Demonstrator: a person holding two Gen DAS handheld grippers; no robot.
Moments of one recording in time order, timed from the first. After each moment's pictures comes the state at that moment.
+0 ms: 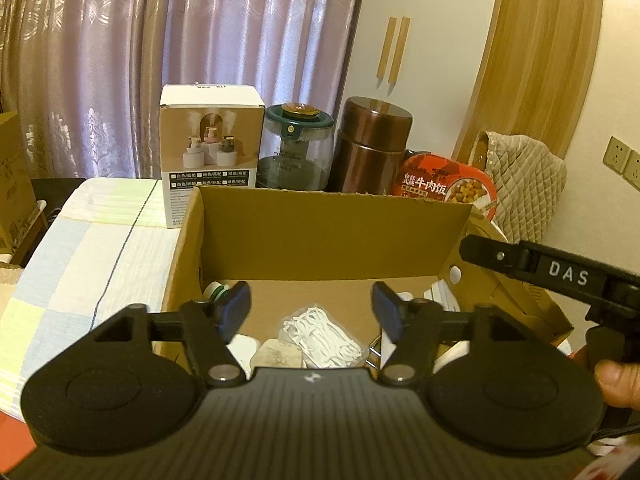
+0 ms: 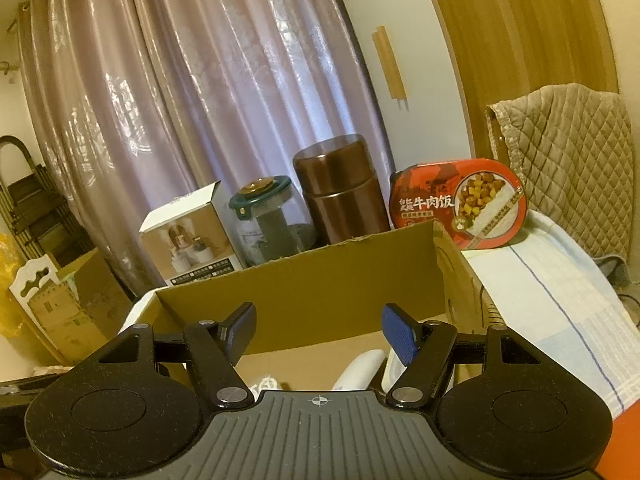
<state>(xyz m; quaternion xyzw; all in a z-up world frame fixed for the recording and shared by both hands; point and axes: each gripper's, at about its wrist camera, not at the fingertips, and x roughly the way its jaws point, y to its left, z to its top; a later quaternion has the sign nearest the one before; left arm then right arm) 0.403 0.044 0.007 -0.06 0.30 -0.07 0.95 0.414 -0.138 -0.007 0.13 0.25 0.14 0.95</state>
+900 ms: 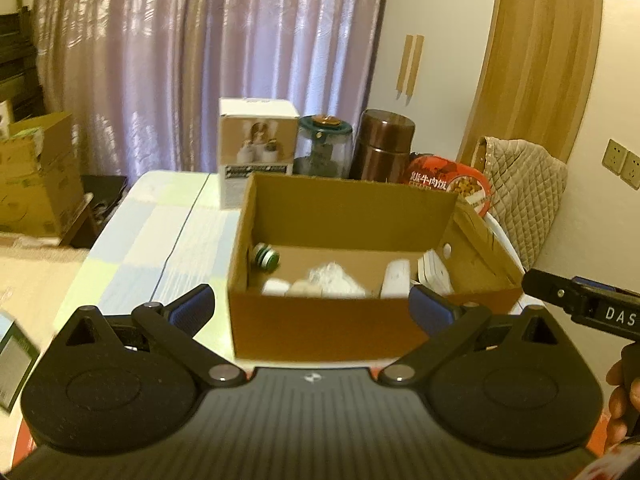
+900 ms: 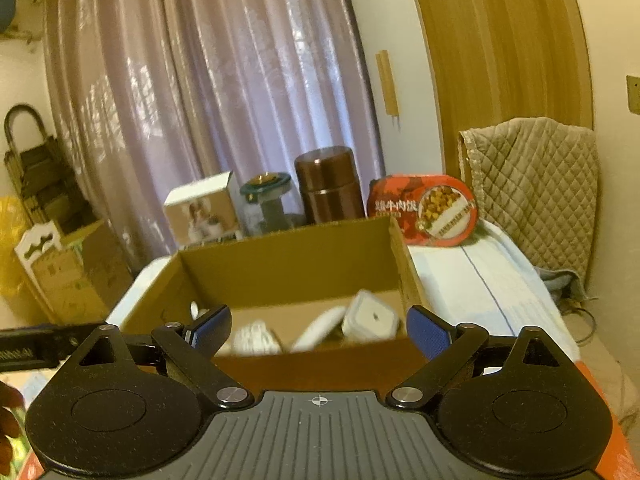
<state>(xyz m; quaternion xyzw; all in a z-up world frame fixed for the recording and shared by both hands) 0.269 0.046 0.049 -0.06 0.29 -0.02 0.95 0.287 -0.174 0.026 0.07 0.25 0.14 0.95</state>
